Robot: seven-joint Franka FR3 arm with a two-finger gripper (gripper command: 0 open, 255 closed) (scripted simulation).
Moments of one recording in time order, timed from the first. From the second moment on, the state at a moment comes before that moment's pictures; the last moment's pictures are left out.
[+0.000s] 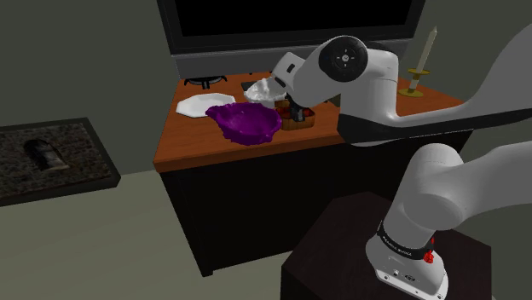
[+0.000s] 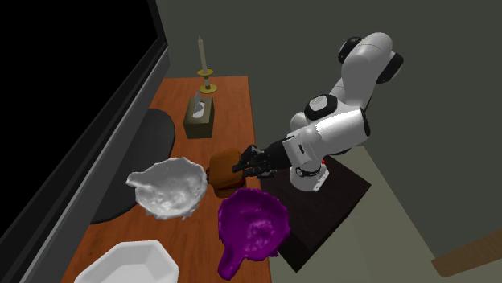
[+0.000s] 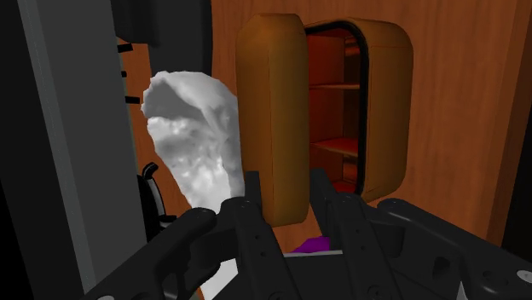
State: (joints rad) arm 0.09 -0.93 0.25 -2.76 -0.83 2.29 -0.19
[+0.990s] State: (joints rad) arm 0.11 -0.93 0.23 -2.62 -0.77 2.19 -0.31
